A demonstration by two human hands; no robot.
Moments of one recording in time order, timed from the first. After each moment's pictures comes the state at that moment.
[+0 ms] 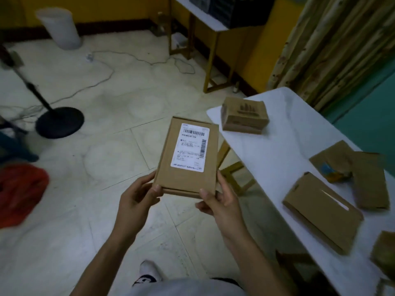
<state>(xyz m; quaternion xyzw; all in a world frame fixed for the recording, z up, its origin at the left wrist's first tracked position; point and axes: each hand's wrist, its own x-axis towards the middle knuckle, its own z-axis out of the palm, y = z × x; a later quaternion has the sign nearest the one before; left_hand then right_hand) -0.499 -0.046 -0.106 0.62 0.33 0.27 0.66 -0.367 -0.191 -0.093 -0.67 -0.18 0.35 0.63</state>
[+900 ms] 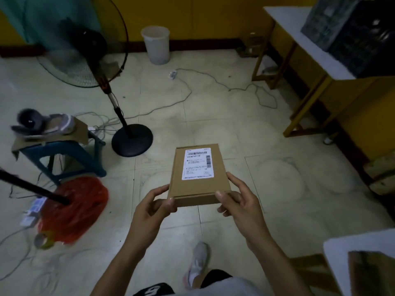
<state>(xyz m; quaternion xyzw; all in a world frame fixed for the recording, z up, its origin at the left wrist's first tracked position) -0.431 0.366 -0.113 0.56 0.47 0.32 0.60 -0.228 0.290 -0.093 -0.65 -0.31 0.44 0.54</state>
